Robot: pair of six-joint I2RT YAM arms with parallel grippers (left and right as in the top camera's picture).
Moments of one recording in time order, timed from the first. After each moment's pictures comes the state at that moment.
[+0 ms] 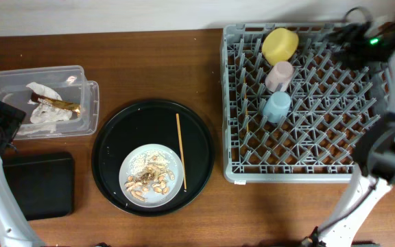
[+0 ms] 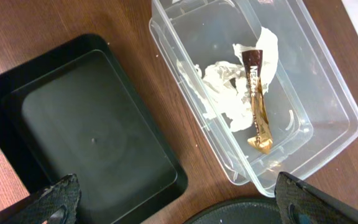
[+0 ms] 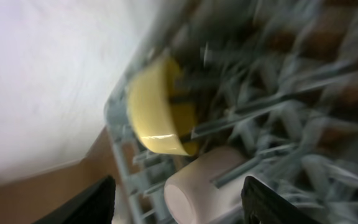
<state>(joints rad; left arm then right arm) 0.58 1.46 1.51 -1.07 -0.11 -0.55 -0.43 2.30 2.26 -1.00 -0.75 0.45</state>
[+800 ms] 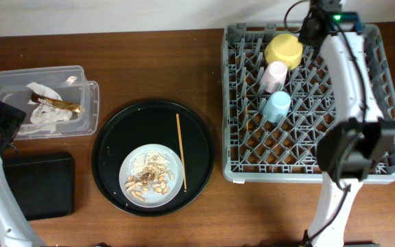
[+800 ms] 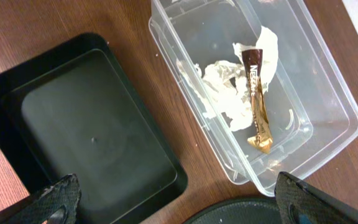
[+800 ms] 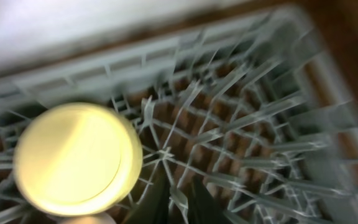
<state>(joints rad) 0.58 1.46 1.51 -1.07 -0.11 -0.55 -0.03 2.22 2.28 -0.99 0.36 0.25</state>
